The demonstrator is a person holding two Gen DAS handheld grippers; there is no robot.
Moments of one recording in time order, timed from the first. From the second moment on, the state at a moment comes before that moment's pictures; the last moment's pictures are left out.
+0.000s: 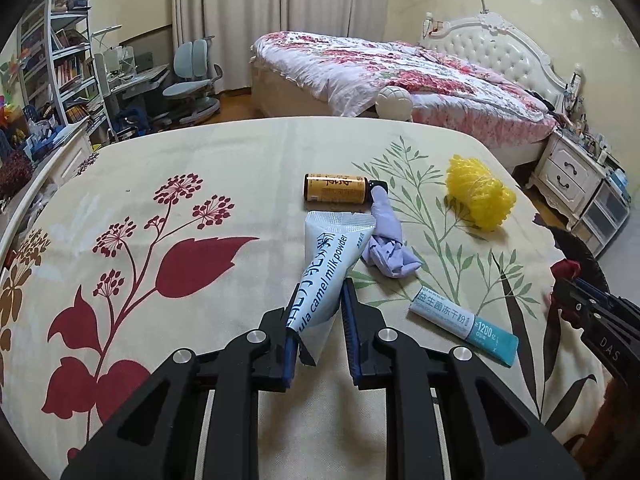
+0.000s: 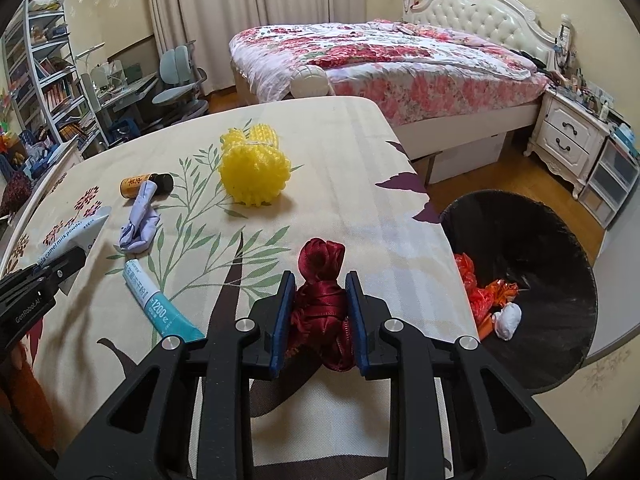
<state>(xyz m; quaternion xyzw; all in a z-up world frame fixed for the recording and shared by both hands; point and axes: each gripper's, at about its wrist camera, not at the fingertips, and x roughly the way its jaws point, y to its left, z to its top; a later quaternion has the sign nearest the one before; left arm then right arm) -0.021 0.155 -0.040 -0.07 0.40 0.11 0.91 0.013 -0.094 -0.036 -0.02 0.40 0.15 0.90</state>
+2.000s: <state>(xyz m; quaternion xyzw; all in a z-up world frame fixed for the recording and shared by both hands) 0.047 -0.031 -0.002 -0.01 0.34 -0.06 0.94 0.047 -0.240 -0.011 0.03 0.36 0.01 0.93</state>
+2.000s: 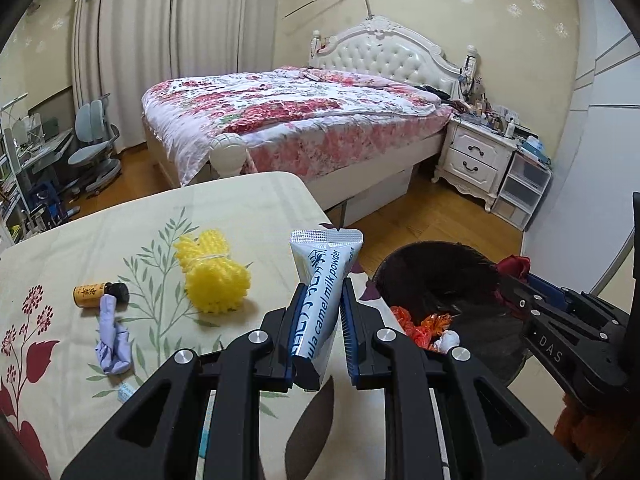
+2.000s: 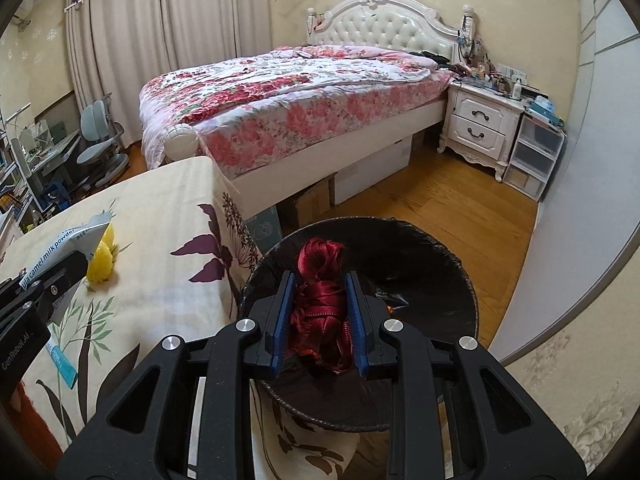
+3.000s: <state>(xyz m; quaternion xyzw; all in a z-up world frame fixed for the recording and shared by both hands) 0.110 -0.124 -0.040 0.05 0.36 -0.09 0.93 0.081 -0.302 -0.043 0.06 0.38 -0.06 0.92</state>
